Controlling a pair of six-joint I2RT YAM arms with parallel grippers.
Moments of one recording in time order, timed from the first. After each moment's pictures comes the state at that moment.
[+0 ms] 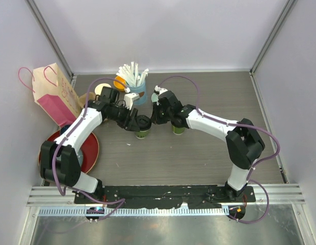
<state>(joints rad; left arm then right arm) -0.27 1.48 1.16 -0.74 0.68 0.21 0.76 1.77 1.29 -0.19 -0.08 0.51</state>
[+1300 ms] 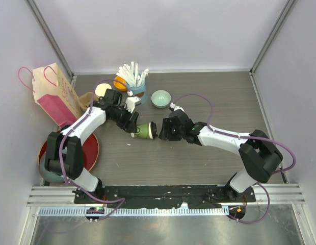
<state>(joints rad) -0.26 1.57 1.12 -0.68 0.54 0.34 0.78 1.55 0.91 -0.16 0.02 0.71</state>
